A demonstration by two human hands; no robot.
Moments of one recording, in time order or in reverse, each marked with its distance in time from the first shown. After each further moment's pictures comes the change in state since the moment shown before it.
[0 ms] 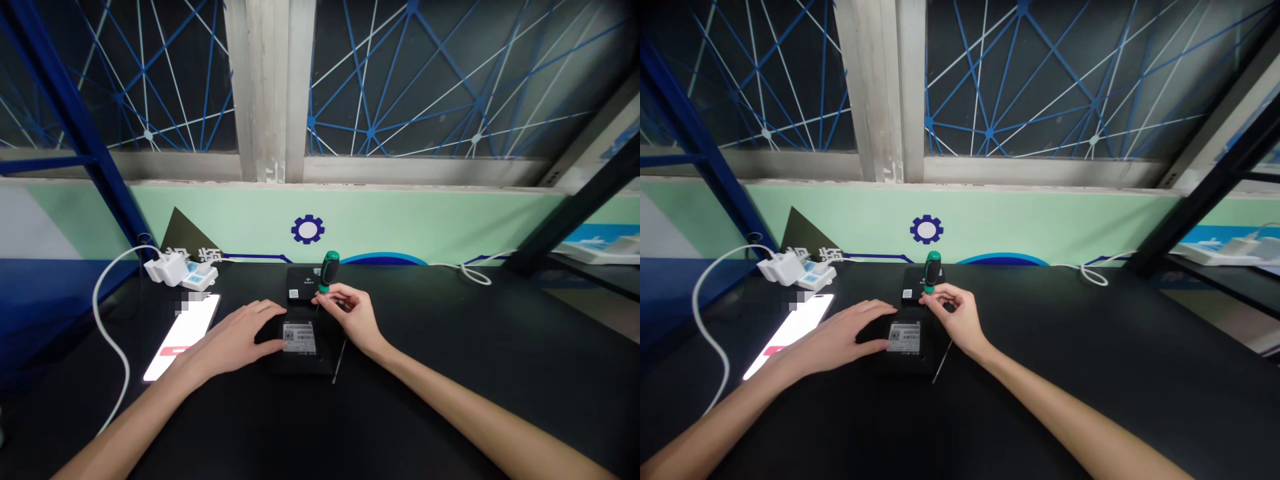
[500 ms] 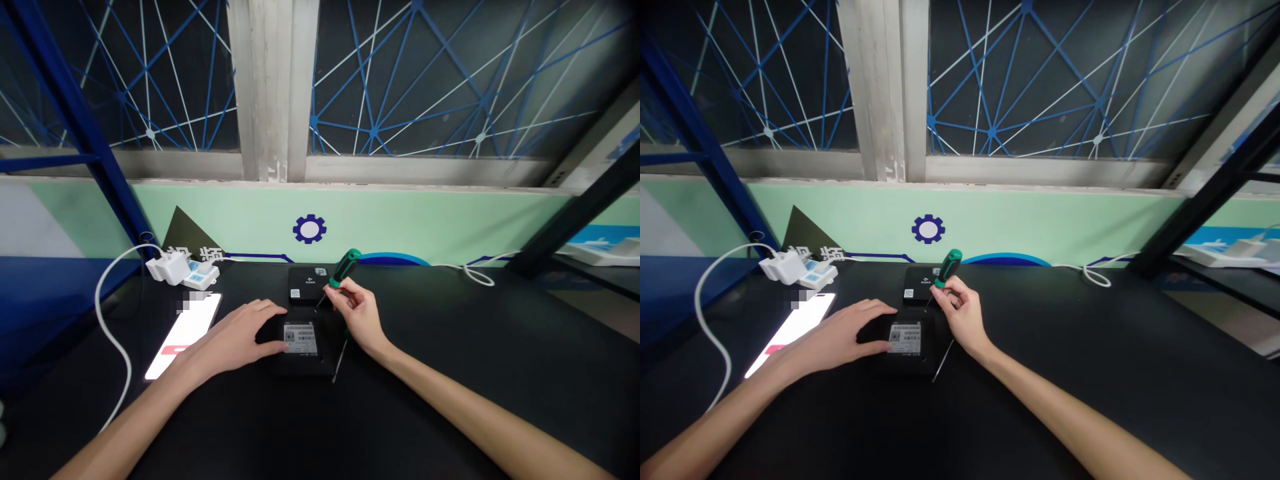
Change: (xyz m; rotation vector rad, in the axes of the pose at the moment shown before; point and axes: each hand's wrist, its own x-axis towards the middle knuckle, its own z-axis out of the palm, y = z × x) left_hand 0.001 -0.003 0.000 -0.023 -0.009 -0.028; right_hand 0.003 0.006 0.000 -0.015 0.136 -0.048
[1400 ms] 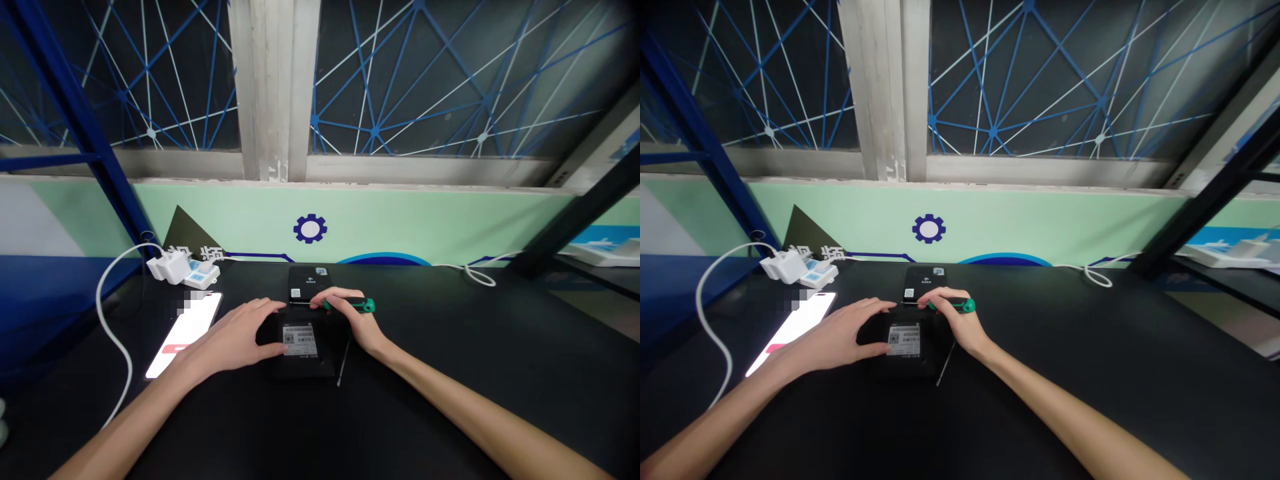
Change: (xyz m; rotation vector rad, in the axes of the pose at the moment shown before) left_hand -0.002 -0.008 0.006 0.046 -0.009 -0.079; right_hand -0.001 -0.014 -0.008 -0.040 -0.313 0.023
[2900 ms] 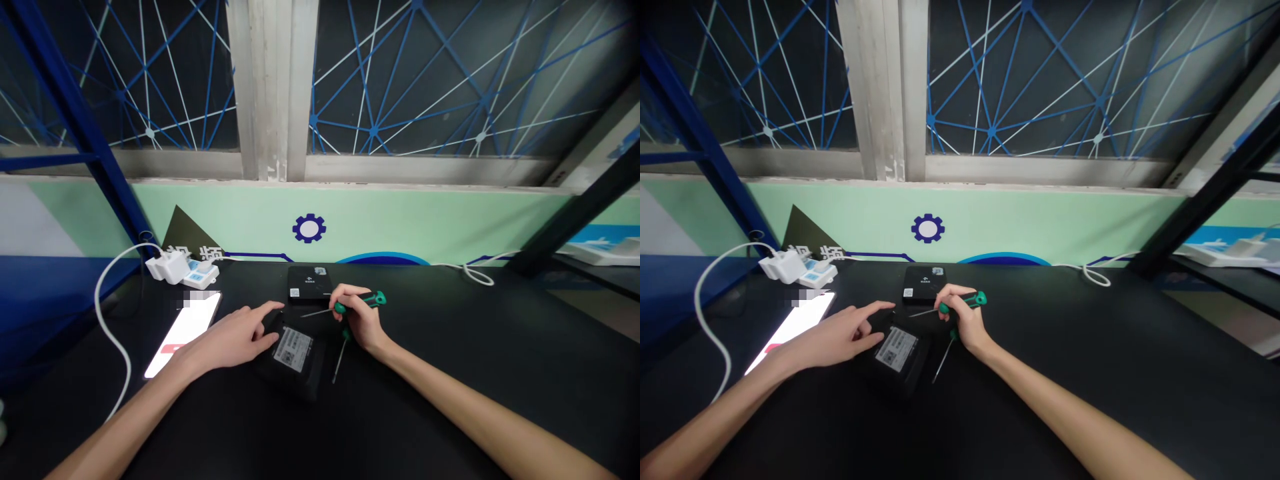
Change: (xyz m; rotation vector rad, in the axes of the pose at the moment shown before) left_hand -0.001 0.007 -0.010 -0.130 -0.167 -0.089; right_hand 0.000 0.020 -0.004 0.282 0.148 0.025
